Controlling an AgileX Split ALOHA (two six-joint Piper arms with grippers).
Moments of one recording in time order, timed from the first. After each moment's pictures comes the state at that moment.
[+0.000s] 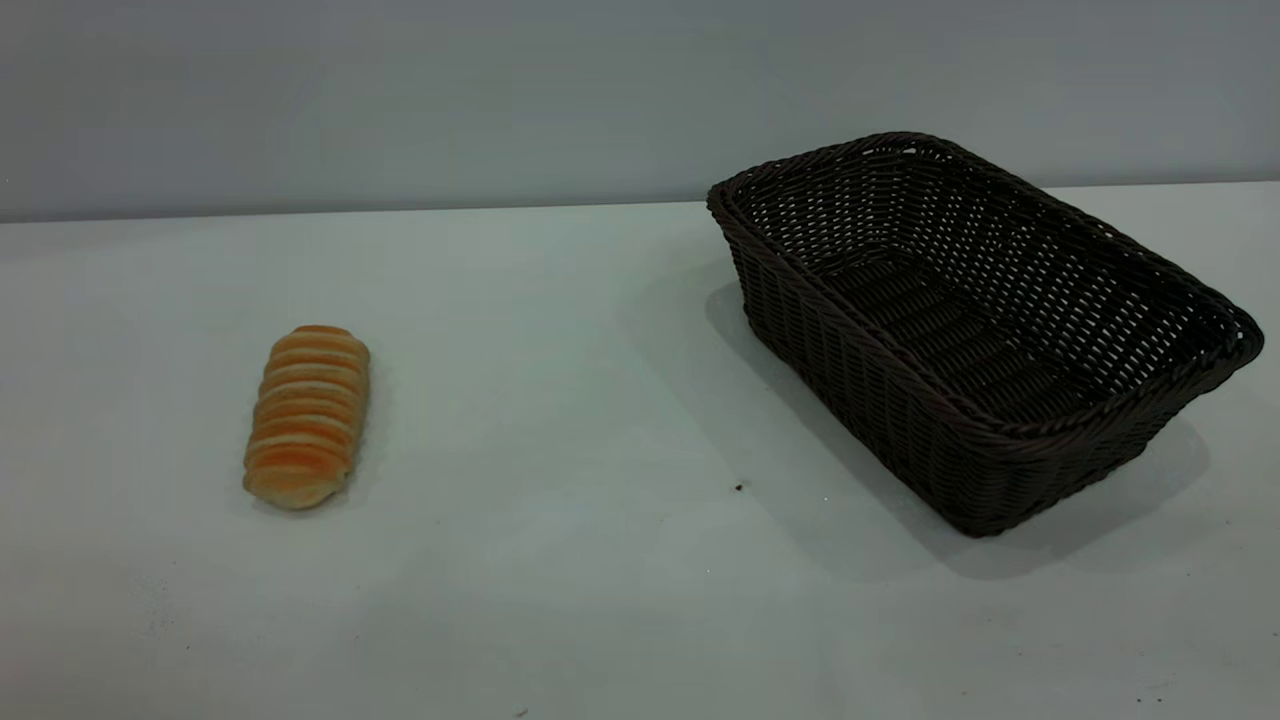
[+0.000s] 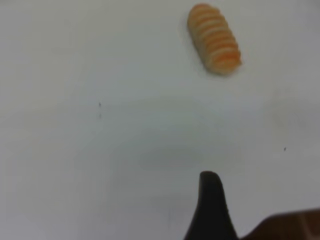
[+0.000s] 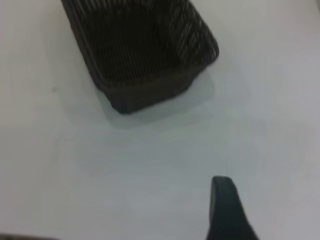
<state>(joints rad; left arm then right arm) 0.00 0.00 -0.52 -0.04 1.12 0.08 0.02 0.00 -0.49 0.08 1.12 -0.08</state>
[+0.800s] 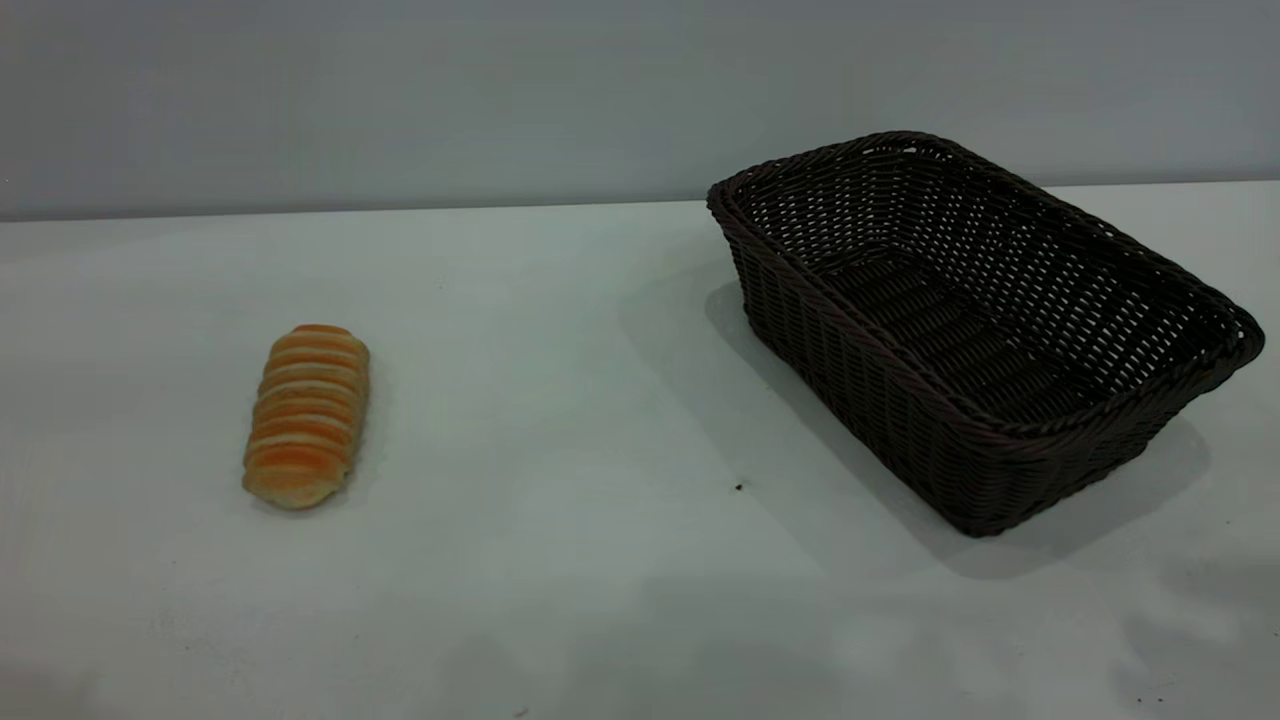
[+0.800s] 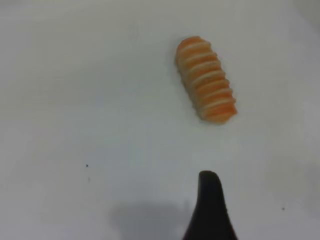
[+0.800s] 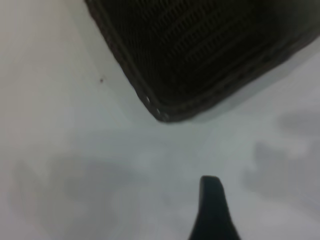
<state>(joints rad) 0.00 0.92 -0.83 -0.11 0.74 0.18 0.02 1.24 -0.64 0.49 0.57 -0.14</state>
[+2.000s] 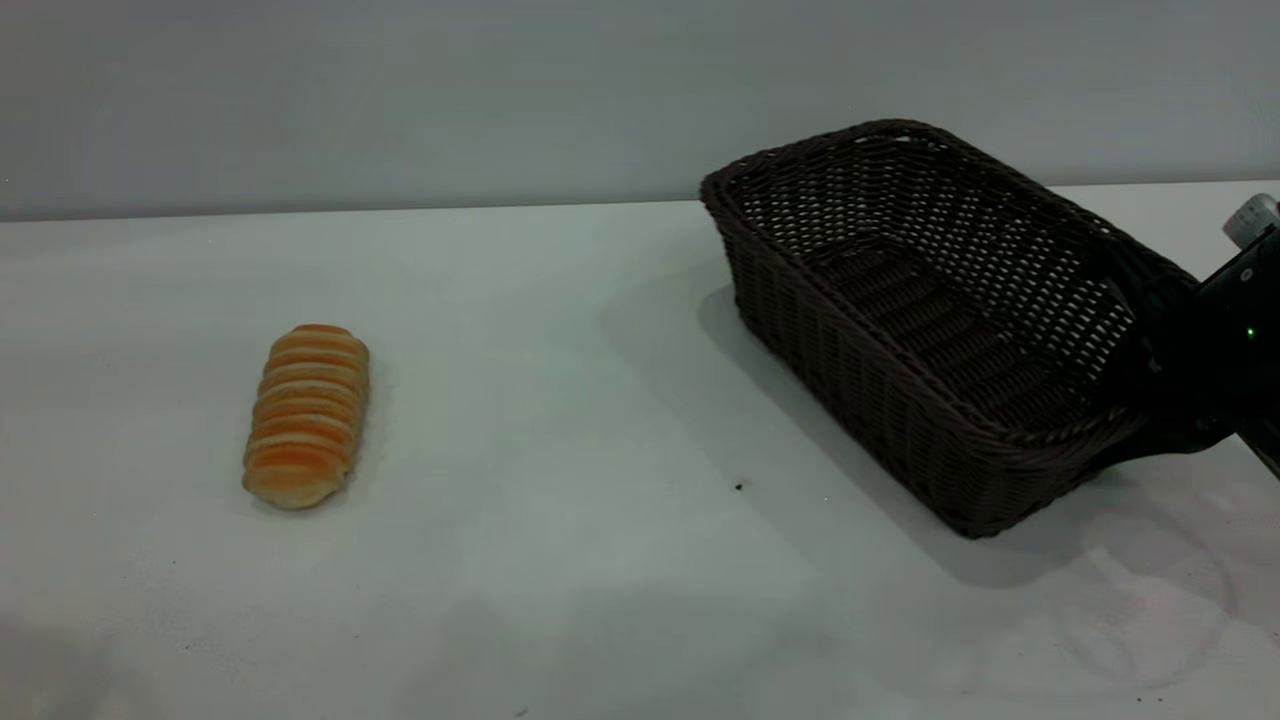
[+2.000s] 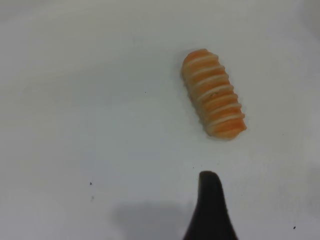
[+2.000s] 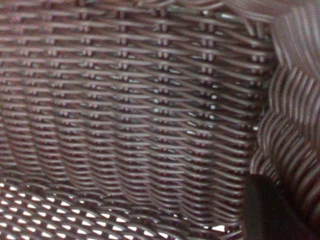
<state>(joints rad) 0.00 0.97 -0.83 -0.12 0.67 0.20 0.01 2.06 -0.88 1.19 0.31 -0.12</state>
